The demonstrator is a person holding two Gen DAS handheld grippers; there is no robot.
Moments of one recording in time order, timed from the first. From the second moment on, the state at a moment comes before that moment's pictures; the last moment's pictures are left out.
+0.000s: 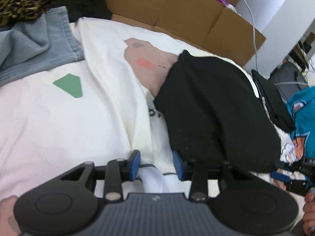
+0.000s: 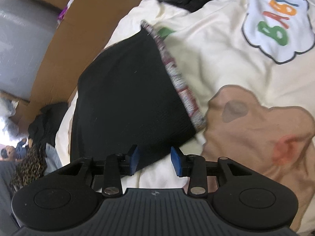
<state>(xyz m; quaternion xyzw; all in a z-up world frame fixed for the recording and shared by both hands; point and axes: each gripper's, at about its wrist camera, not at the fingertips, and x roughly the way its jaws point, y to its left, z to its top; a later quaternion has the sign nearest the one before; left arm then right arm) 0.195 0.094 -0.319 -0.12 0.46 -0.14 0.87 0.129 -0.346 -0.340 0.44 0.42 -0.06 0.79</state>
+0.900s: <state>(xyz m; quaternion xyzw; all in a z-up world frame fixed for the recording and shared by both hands) 0.194 0.075 -0.322 -0.08 0.46 -0.18 0.86 0.128 -0.357 -0.355 0.50 0.38 -0.09 0.77</state>
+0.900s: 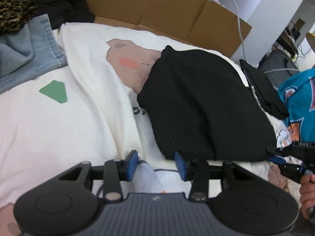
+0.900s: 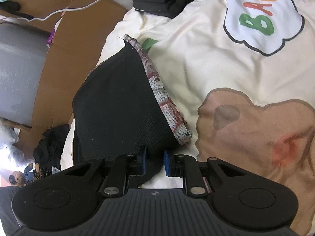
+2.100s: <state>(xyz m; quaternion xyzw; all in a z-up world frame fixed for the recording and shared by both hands) 0.197 0.064 -0.318 -0.07 0.40 -0.21 0.89 0.125 -0.369 -0.353 0.51 0.34 -0.10 0.78</state>
